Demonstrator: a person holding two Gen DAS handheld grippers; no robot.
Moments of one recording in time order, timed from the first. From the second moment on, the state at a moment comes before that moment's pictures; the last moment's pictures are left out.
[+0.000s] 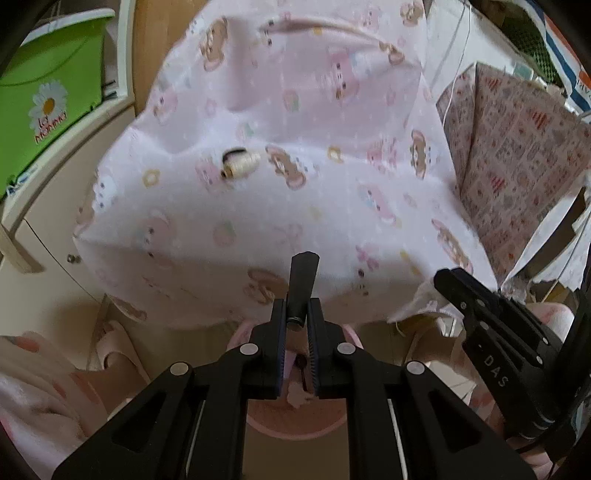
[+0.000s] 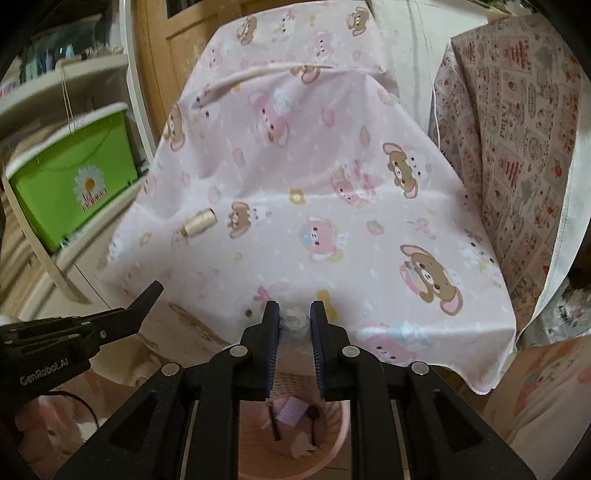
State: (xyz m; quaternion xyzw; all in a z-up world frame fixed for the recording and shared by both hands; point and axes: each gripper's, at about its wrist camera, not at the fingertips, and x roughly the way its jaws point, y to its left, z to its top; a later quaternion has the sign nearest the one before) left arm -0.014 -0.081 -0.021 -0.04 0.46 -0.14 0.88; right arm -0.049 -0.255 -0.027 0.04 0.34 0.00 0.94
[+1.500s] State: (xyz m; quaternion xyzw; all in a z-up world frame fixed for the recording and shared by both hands) left arm 0.013 -0.092 -0.130 -0.02 0.60 -0.09 0.79; right arm -0.009 -0.266 -0.150 0.04 0.51 -0.07 0.86
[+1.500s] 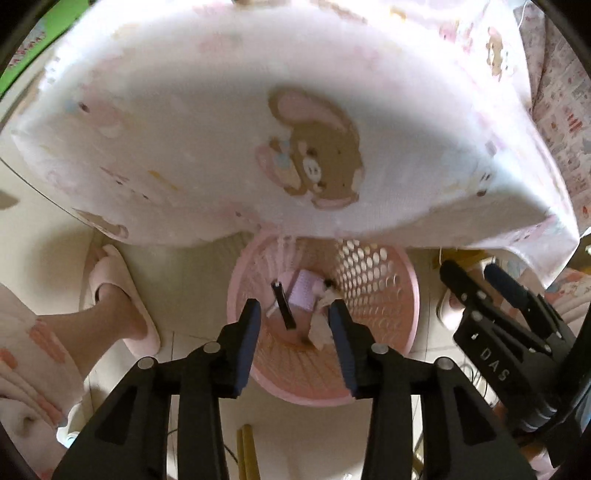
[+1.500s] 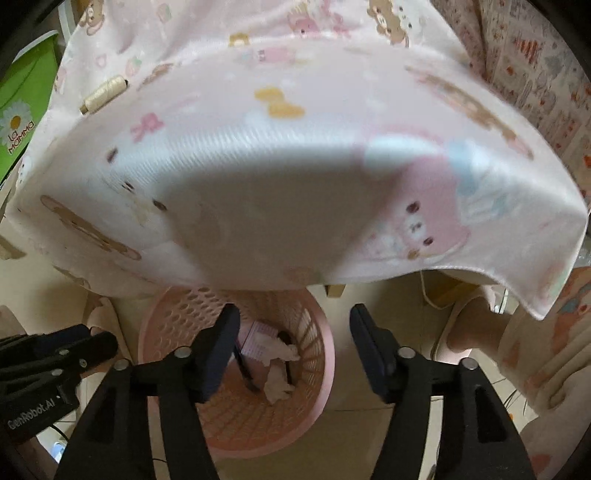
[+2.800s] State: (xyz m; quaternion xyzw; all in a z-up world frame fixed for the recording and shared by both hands) left arm -0.030 -0.051 -0.005 -0.02 0.31 0.01 0.95; right arm -0.056 -0.250 -0.019 -0.01 0.31 -0.04 0.95
